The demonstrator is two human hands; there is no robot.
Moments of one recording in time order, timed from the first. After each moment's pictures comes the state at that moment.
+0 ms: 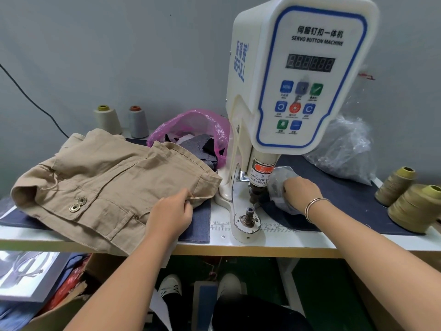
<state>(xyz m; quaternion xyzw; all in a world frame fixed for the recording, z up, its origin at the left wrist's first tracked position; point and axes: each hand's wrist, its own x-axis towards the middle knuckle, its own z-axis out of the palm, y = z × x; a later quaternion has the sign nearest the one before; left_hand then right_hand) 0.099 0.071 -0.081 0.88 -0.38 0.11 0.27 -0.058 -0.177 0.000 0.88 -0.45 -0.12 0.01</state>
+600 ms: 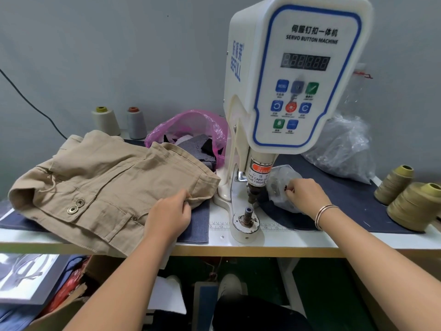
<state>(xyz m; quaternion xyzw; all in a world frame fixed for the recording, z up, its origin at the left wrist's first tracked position) 0.102 0.070 -0.084 0.88 -0.38 0.12 0.27 -0.082 -0.192 -0.023 0.91 -0.40 0.07 -0.04</state>
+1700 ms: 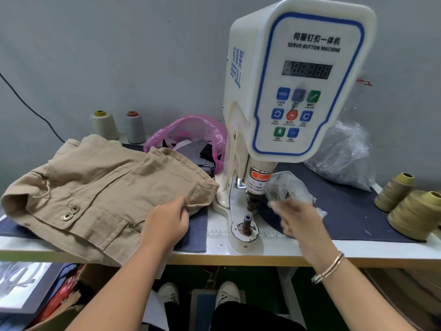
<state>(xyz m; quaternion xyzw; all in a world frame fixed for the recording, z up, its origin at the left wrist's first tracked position) 0.103 0.069 -0.086 0.88 -0.38 0.13 0.26 -0.107 -0.111 -0.020 0.68 -0.37 0.25 -0.58</state>
